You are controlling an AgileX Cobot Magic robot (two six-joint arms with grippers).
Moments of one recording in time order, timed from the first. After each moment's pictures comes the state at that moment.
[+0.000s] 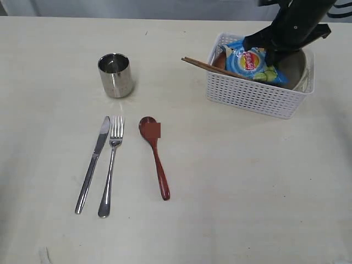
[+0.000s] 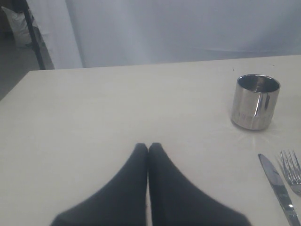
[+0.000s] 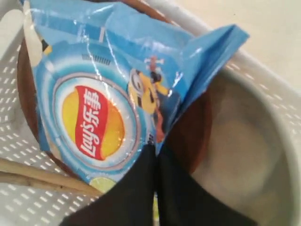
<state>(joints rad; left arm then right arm) -0.07 0.00 0.00 0.11 0.32 -0.07 0.19 2.00 -1.49 0.02 0.85 -0.13</state>
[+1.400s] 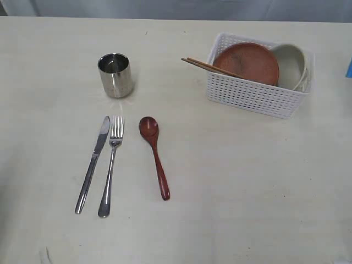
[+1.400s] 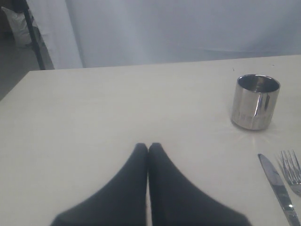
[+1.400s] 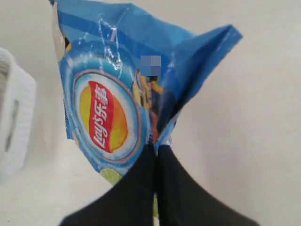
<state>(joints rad) -0.07 0.00 0.00 0.11 0.32 -0.07 -0.23 1.62 -1.33 -0.15 0.95 0.03</state>
